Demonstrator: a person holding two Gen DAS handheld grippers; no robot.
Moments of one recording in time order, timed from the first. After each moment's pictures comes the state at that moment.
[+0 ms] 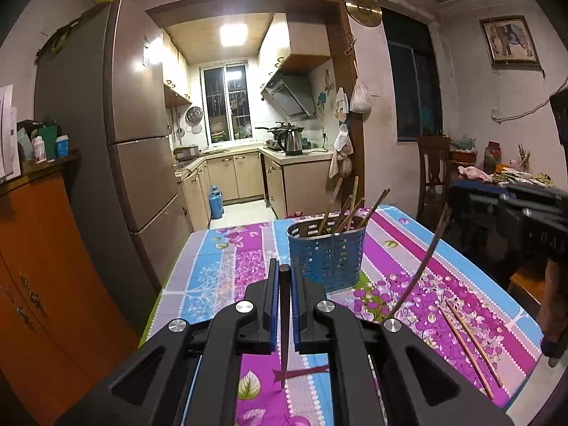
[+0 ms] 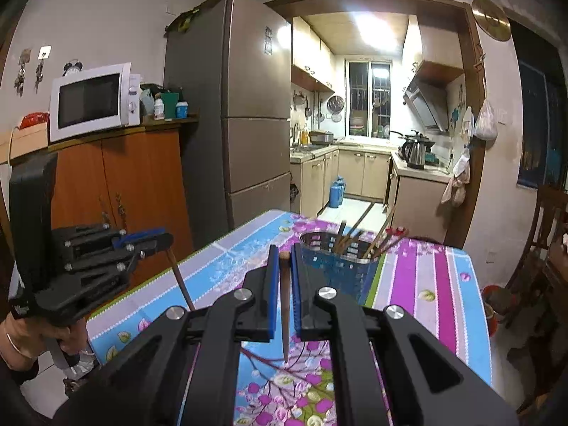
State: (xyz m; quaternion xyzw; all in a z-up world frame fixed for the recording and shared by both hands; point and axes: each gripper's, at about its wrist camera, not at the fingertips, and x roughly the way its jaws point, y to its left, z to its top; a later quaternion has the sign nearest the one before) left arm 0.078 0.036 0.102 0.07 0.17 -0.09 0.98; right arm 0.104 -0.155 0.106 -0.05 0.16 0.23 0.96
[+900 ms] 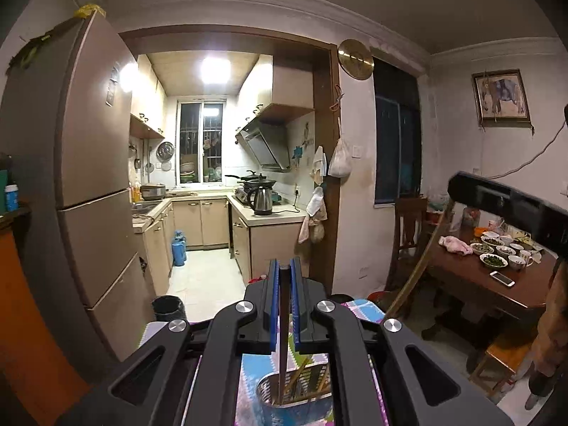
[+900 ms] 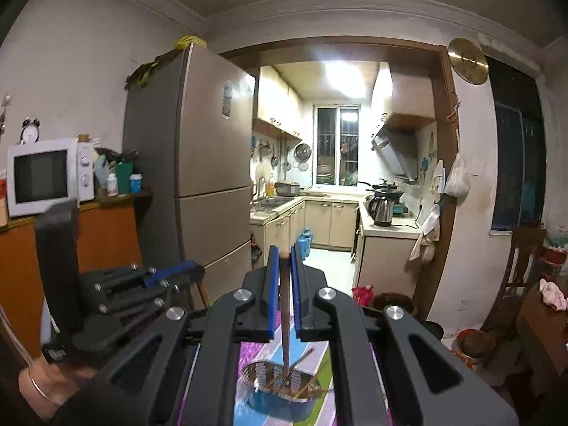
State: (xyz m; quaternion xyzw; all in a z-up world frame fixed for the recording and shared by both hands) left arm 0.242 -0.003 0.246 0.01 0.09 -0.17 0.98; right arm 0.216 -0.176 0.267 -0.03 0.07 0.16 0.98
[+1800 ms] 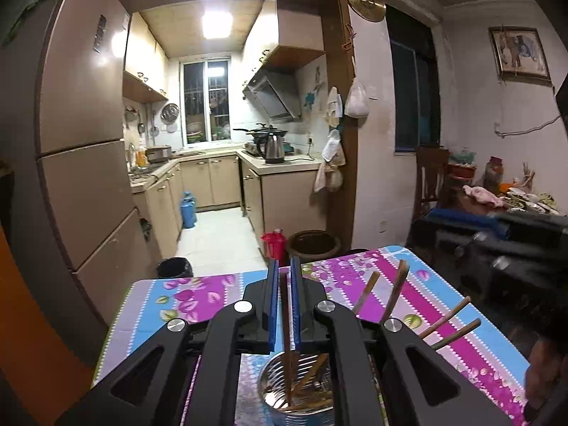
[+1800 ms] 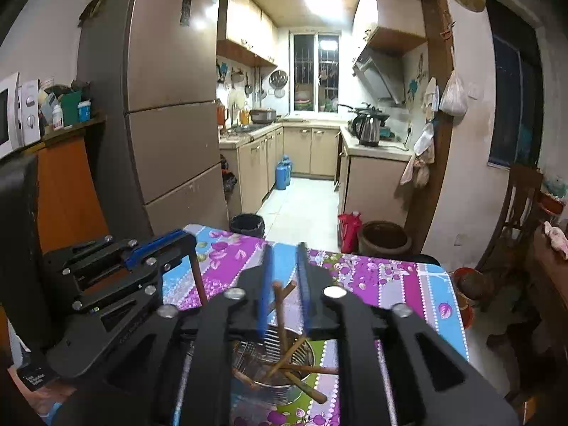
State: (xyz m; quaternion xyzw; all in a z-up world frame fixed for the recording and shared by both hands) left arm 0.352 -0.023 0.109 0.05 0.17 -0.12 0.98; right arm 0.328 -0.166 0.114 -0.02 0.21 0.12 0.97
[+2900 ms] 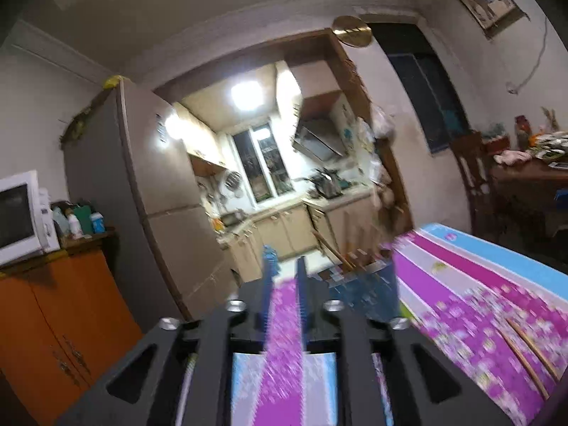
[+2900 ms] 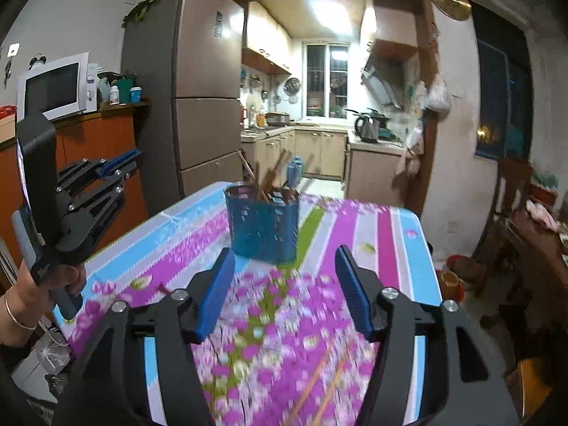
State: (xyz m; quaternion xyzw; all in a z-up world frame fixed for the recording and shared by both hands) left arm 0.091 -0.052 0.055 0.18 0.05 0.00 0.98; right arm 0.069 -0.256 0.036 -0.03 0.20 0.14 0.97
